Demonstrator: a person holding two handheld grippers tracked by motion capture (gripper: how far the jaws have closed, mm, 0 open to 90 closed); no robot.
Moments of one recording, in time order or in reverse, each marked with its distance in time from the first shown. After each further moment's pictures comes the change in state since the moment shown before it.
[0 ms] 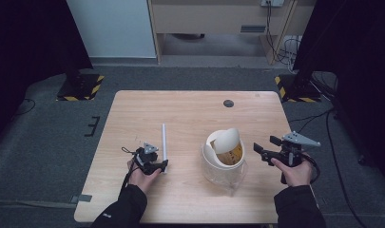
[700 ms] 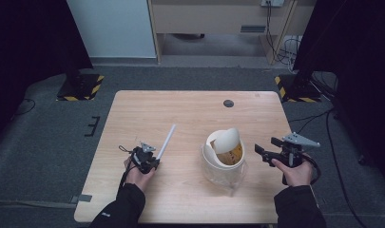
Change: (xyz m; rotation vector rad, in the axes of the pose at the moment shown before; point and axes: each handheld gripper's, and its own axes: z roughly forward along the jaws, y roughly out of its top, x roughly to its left) left arm 0.010 -0.001 -0.003 0.071 0.054 0.026; right arm -0.005 -0.005 0.002 0.024 -0.018 -0.003
